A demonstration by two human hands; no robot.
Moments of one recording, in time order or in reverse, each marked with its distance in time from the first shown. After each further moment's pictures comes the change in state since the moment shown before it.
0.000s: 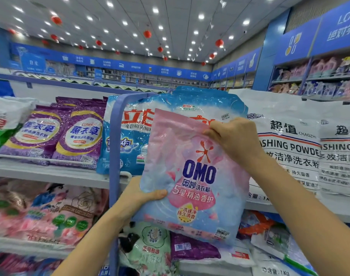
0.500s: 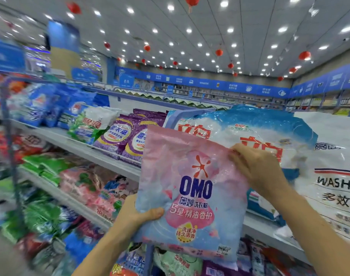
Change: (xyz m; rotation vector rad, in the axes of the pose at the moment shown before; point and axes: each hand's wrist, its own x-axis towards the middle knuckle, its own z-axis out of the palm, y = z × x) left_hand -0.086 0.013 -0.009 -0.017 0.483 0.109; right_hand 0.003 -0.011 0.040 0.524 0.012 -0.038
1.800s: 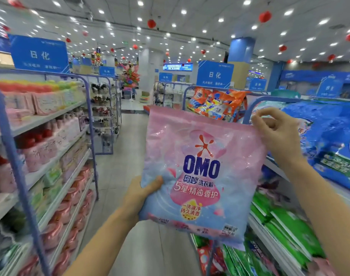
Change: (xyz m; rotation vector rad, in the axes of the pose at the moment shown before) left_hand -0.084 0.200 -0.700 0.154 0.826 0.199; right_hand 0.447 -0.585 0.468 1.486 -0.034 -0.023
